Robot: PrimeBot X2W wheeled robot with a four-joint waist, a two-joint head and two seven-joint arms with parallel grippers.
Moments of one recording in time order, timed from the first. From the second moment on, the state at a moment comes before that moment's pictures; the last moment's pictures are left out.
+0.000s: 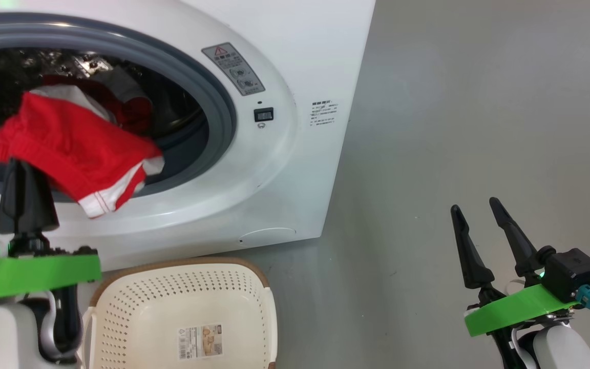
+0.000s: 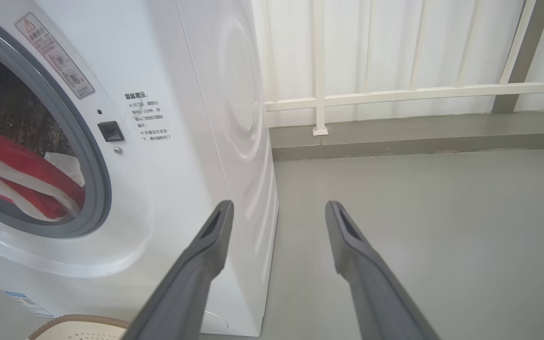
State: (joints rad) left arm -0.40 0.06 0.20 0.18 -0.31 -0.12 -0.25; right arm -0.12 -0.07 0.04 0.20 0.32 0.12 -0.26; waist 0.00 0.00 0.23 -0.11
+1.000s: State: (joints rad) left arm -0.08 0.04 0.15 0.03 -0.36 -0.11 -0.26; right arm -0.13 -0.08 0.04 0.20 0.32 0.12 -0.26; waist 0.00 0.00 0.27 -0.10
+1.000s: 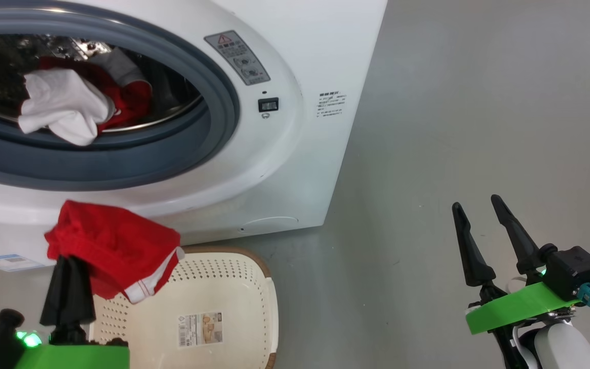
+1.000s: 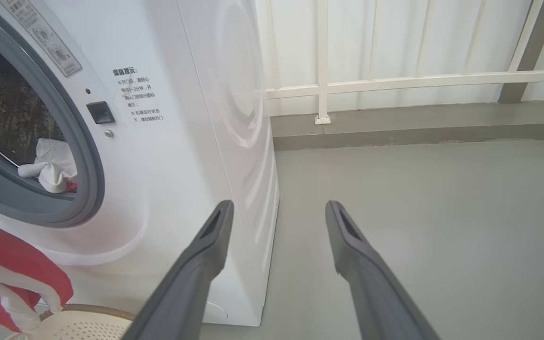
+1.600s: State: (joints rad) left arm -0.12 0.04 0.13 0.47 -0.31 -0.12 -0.26; right arm -0.18 -0.08 0.05 0.19 0.32 0.12 -0.26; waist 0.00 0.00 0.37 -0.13
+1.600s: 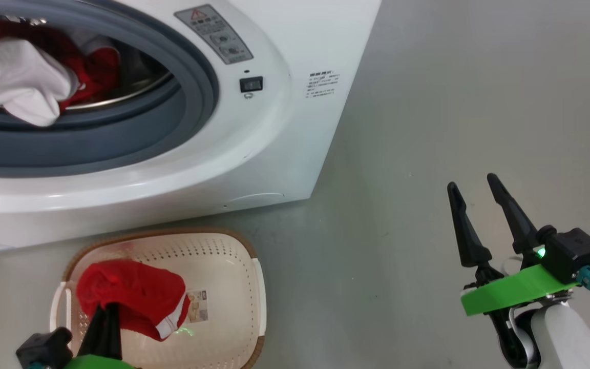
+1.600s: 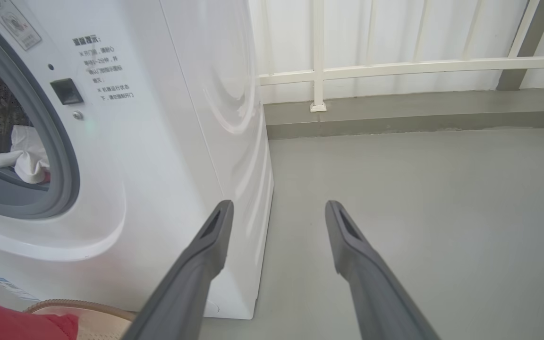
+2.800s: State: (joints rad) left arm -0.58 0.10 -0.07 1.11 -0.25 -0.13 -0.26; right arm -0.33 -0.06 0.09 0.17 0.32 0.12 -0.26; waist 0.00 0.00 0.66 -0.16
